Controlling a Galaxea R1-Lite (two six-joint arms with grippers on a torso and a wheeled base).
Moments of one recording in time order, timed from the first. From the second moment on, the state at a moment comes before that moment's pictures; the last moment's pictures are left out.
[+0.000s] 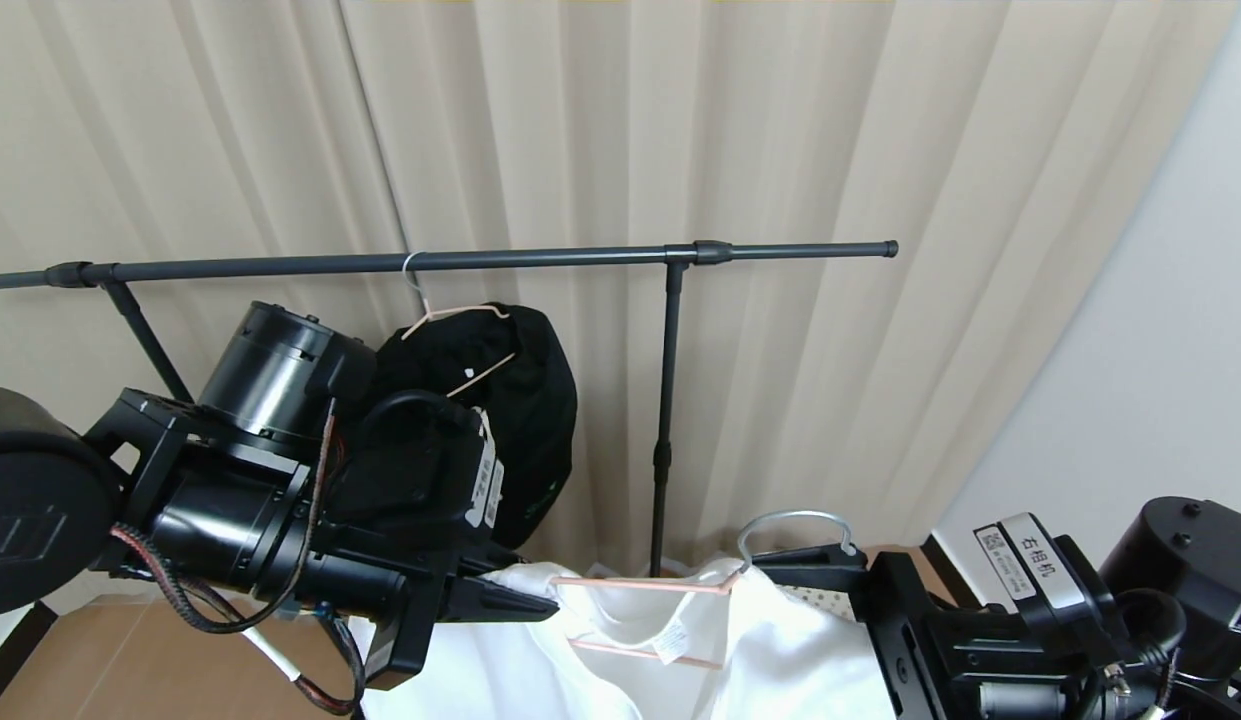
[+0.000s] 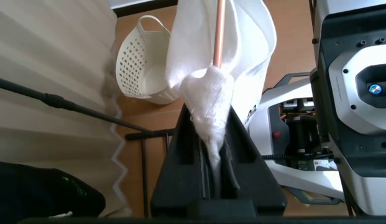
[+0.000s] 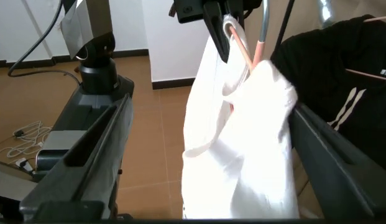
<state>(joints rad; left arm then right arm) -0.49 1.58 -0.94 0.20 -0.71 0.94 0.61 1.77 -0.19 -1.54 0.86 -0.02</state>
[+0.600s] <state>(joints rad) -0.48 1.53 -0.71 -0.32 -0.71 0.63 0.60 1.83 -0.22 -1.55 0.79 -0.02</state>
